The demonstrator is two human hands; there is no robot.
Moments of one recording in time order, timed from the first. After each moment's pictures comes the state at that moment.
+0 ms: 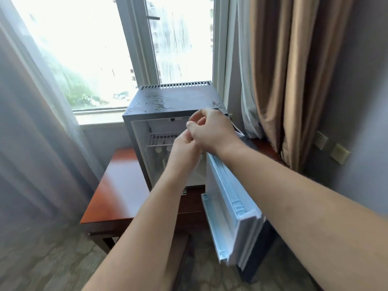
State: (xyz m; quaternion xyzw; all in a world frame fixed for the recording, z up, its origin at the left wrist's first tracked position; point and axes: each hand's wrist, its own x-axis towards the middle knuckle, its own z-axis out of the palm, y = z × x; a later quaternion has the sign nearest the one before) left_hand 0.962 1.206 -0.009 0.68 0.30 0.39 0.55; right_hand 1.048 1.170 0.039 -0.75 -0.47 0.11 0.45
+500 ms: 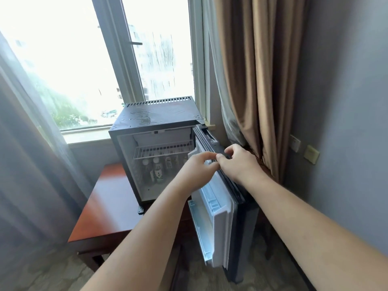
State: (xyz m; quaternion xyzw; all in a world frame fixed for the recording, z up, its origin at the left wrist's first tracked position) left_hand 0.990 1.144 -0.008 0.84 0.30 0.19 0.40; right_hand 1.113 1.065 -0.014 -0.84 -0.34 0.14 0.39
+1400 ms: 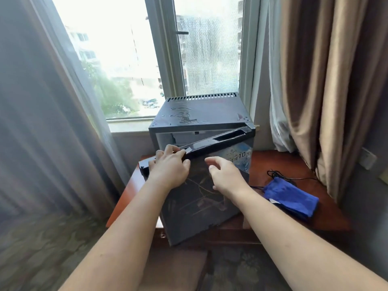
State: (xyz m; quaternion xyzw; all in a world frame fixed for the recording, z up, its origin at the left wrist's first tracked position) left_hand 0.910 1.299 -0.018 0.84 0.53 0.09 0.08; right_hand 1.053 1.211 -0.056 -0.70 -0.45 0.29 0.47
